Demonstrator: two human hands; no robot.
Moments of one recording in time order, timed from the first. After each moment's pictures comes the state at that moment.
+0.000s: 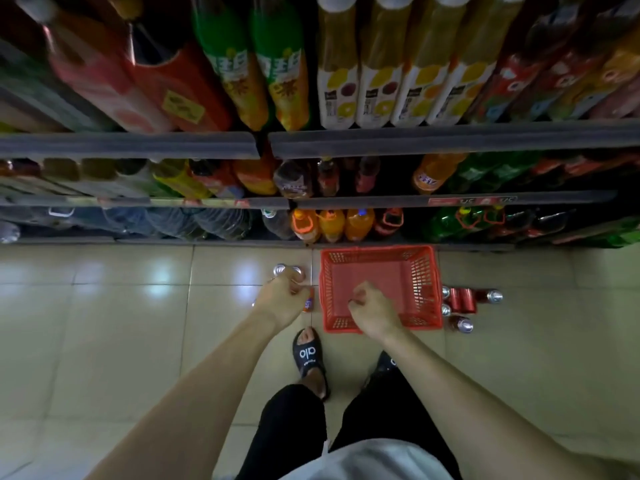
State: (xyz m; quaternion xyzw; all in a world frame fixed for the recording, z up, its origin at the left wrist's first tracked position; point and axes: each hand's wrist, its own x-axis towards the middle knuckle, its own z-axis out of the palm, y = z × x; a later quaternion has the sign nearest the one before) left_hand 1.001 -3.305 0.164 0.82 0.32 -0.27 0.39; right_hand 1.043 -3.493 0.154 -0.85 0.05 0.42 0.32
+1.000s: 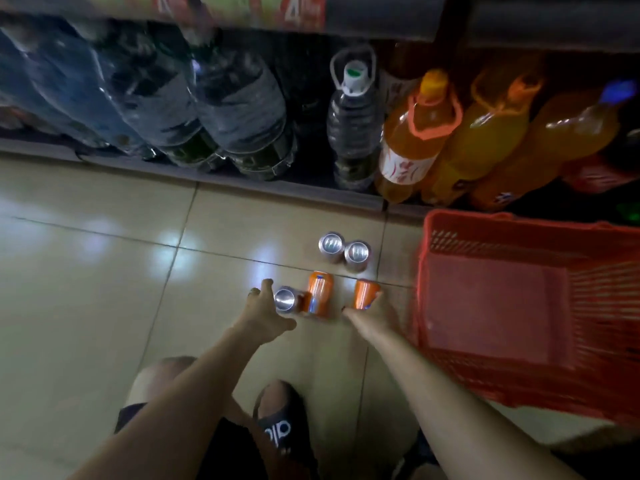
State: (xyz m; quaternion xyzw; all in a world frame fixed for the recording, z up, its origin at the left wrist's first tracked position) left_hand 0.872 -3.122 -0.372 0.79 0.41 -0.32 0.32; right_hand 0.961 -3.310 -0.403 -0.83 0.15 0.44 0.31
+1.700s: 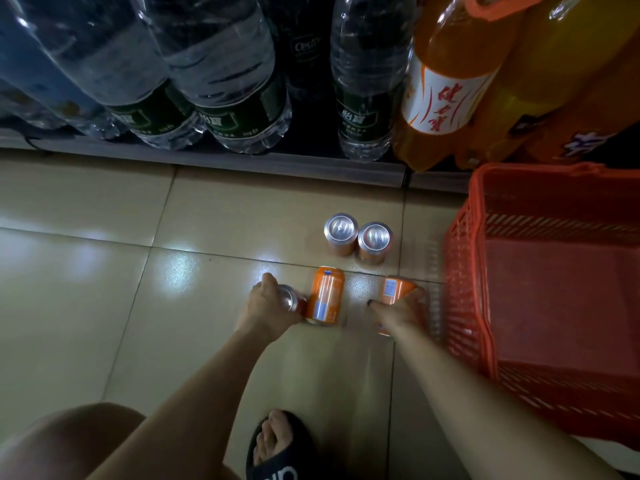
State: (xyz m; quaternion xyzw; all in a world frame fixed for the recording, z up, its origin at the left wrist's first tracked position) left_hand 0.869 -3.099 -0.520 0.83 0.40 -0.21 0.32; right_hand 0.966 -3.313 -0.608 -0.84 0.26 0.36 0.32
